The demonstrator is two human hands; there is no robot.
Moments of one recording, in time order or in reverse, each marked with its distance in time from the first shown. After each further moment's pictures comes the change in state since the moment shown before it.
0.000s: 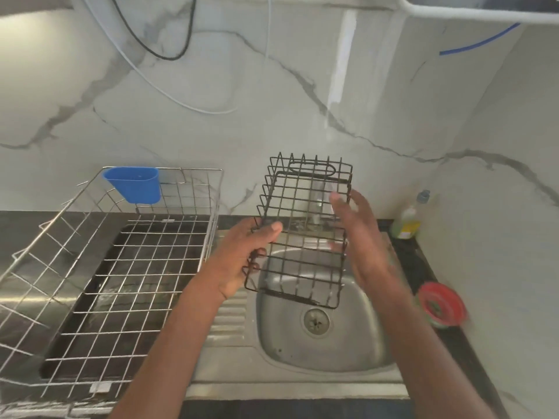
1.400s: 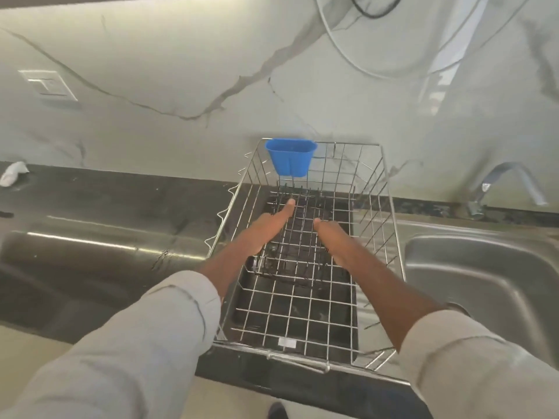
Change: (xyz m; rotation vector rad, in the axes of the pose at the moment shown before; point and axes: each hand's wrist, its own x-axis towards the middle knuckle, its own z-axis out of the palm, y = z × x) left_hand -0.007 -0.022 -0.336 0.551 0.228 -0.341; right_hand -0.015 0.123 0.388 -0.386 -0.333 0.474
